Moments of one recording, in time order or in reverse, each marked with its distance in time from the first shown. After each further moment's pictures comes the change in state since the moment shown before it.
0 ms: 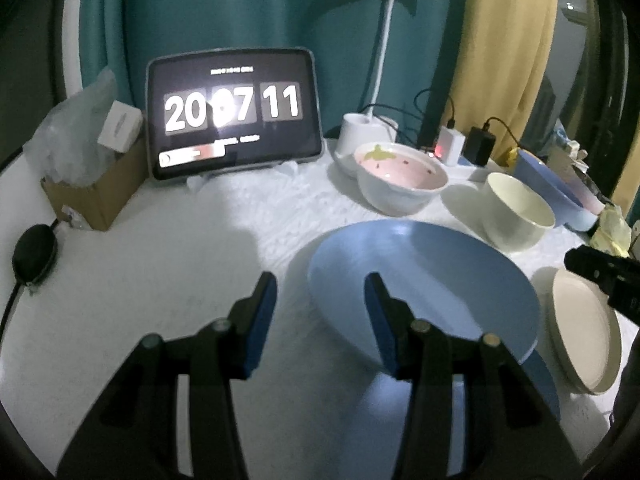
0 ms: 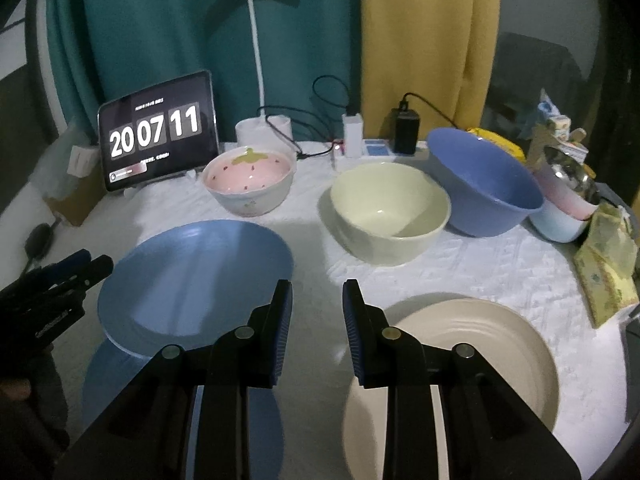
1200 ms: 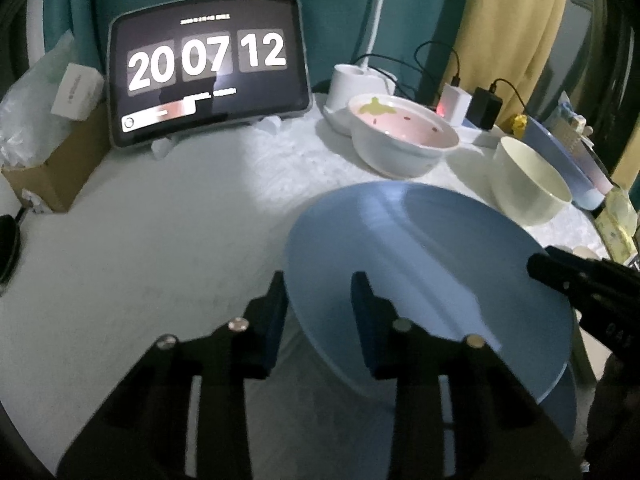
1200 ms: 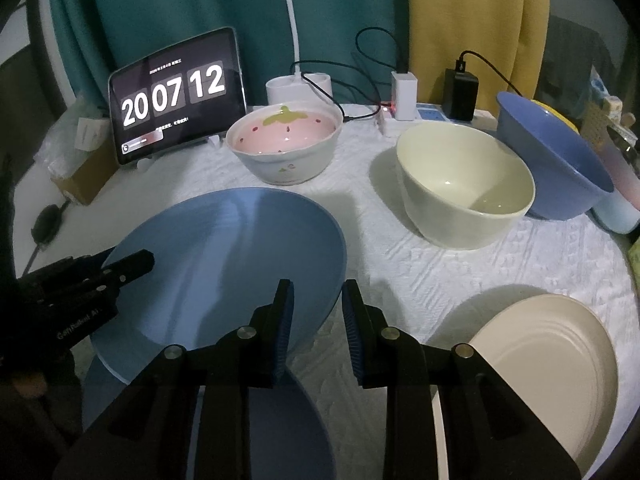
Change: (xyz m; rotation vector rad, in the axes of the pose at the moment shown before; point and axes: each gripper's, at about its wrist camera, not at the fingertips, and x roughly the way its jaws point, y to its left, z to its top) left arm 0.043 -0.002 0.000 0.013 0.134 -0.042; right arm 0.053 0.023 -0.005 -0.015 0.091 0.102
